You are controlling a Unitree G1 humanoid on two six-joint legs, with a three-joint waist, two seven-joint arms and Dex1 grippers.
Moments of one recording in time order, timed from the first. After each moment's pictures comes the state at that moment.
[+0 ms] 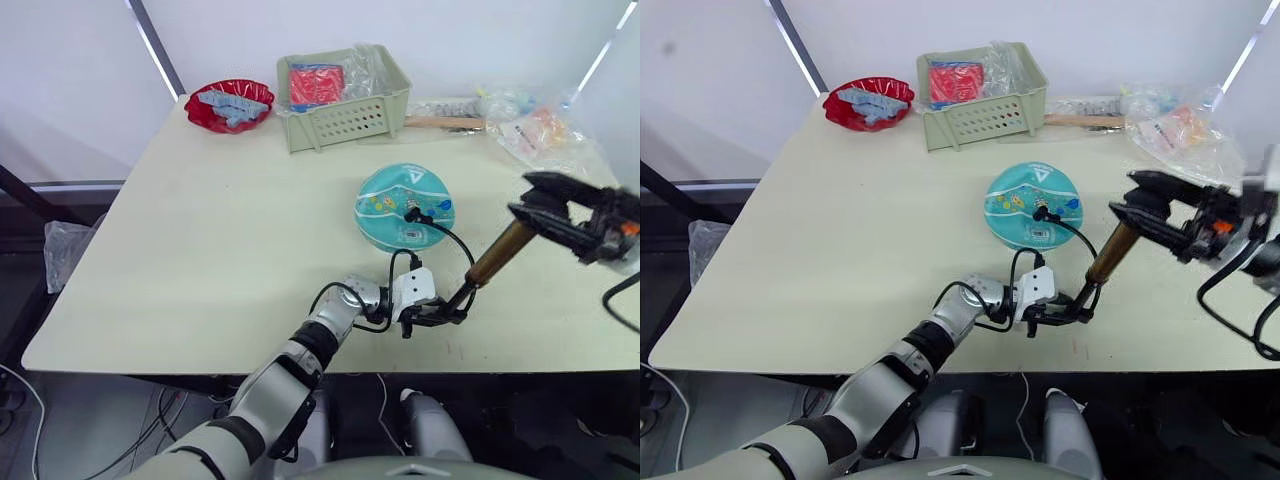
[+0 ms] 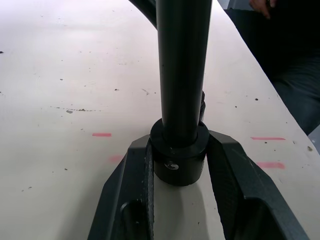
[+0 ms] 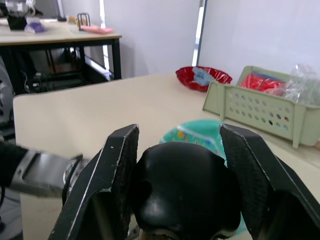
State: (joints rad) left arm -0.68 -0.03 -0.44 0.90 0.09 -0.20 -0.99; right arm -0.16 -0.93 -0.46 -0.43 1.01 0.53 0.84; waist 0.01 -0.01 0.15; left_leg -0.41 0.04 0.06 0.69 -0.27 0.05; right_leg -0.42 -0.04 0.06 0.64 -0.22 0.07
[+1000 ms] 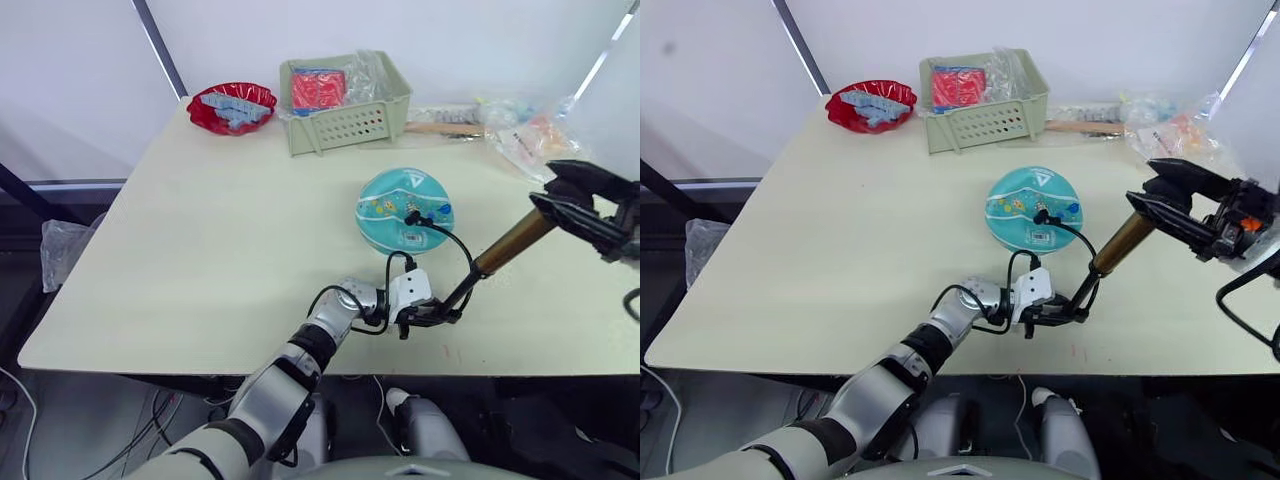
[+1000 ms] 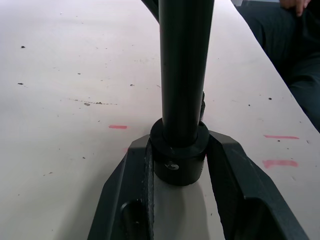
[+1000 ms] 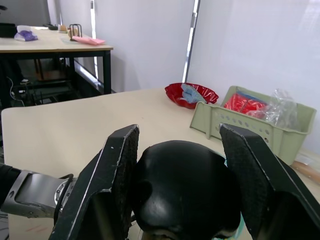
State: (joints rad) left arm -0.66 -0.03 -0.43 0.91 0.10 -0.20 -0.97; right arm -0.08 -0.84 -0.50 -0.49 0.96 0.51 0.86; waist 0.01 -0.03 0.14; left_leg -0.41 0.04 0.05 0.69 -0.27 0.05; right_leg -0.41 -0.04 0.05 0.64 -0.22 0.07
